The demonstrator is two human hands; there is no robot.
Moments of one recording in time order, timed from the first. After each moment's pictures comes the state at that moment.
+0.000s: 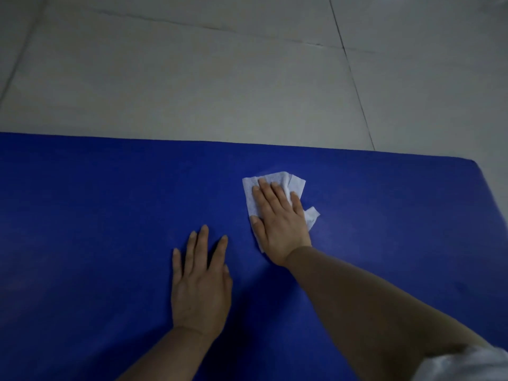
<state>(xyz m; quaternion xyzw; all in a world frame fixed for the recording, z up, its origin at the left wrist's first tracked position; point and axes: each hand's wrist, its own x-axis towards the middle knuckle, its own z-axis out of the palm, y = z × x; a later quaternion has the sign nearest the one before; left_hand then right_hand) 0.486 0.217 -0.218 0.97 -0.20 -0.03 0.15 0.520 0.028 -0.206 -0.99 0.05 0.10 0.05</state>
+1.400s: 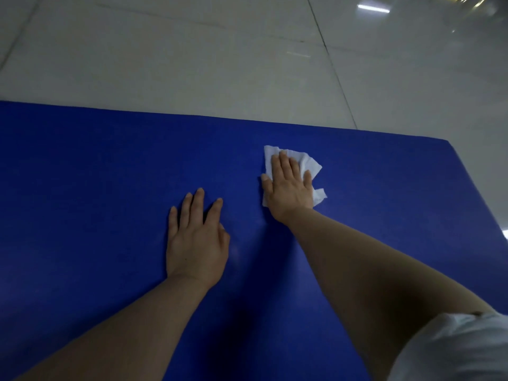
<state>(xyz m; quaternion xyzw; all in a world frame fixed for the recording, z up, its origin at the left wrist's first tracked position) 0.484 0.219 -0.215 0.97 -0.18 -0.06 0.16 0.511 0.021 -0.206 -0.97 0.20 0.13 0.07</state>
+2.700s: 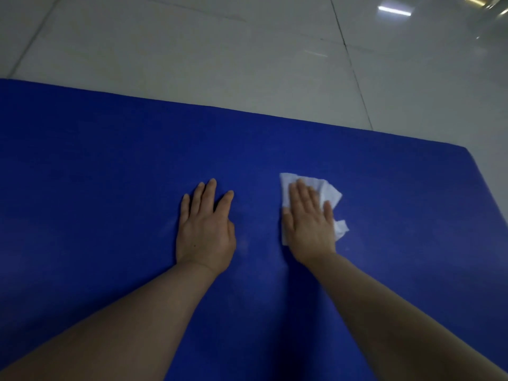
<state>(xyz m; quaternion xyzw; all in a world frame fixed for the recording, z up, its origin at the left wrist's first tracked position) 0.484 0.220 -0.211 0.96 -0.18 -0.06 0.20 0.437 0.032 -0.208 -0.98 0.17 0.10 0.06</state>
